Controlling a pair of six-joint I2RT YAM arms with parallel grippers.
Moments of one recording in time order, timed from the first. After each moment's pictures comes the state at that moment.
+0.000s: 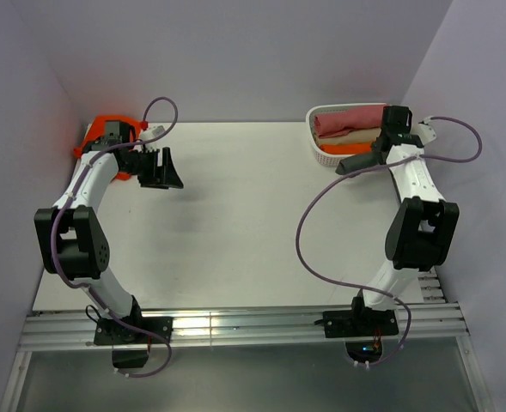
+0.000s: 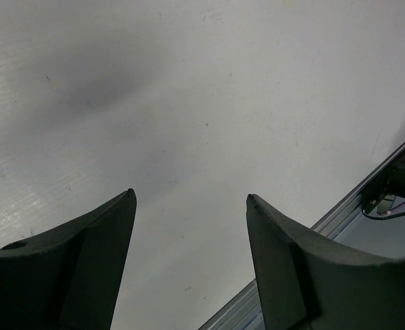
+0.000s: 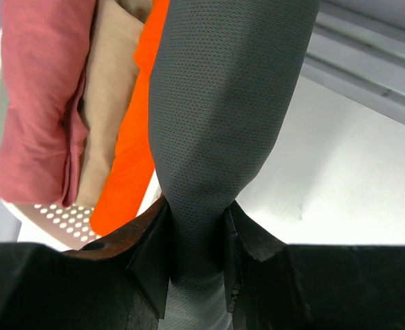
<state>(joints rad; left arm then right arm) 0.02 1.72 1.45 -0.84 0.68 0.06 -0.16 1.70 1.47 -0.59 0.40 0.93</state>
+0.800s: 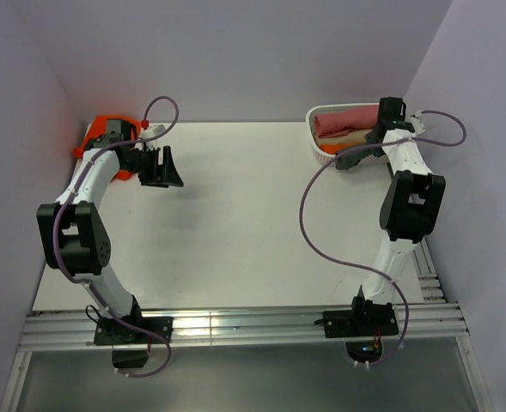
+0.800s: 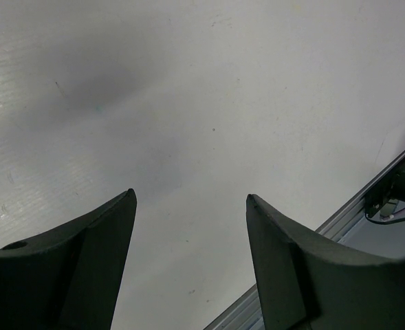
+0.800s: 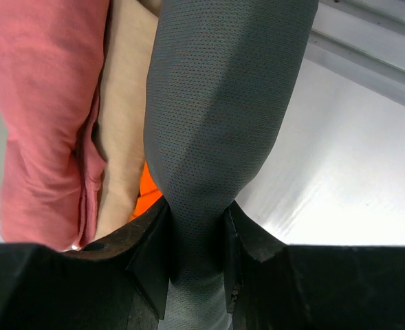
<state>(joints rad) 0.01 1.75 1.48 -0.84 0.67 0.06 -0.18 2.00 1.73 -0.59 0.30 0.96</state>
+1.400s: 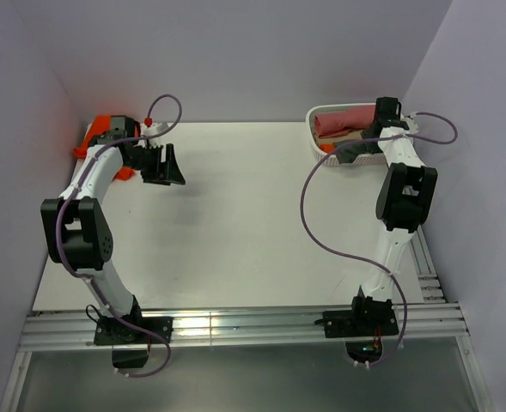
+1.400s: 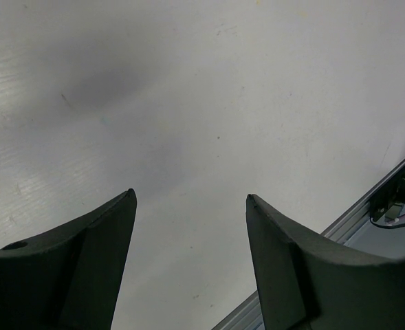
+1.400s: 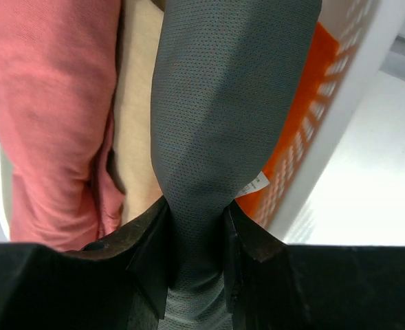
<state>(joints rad) 0.00 1.80 1.53 -0.85 0.65 0.06 -0.18 2.18 1.87 -0.56 0.25 1.02</state>
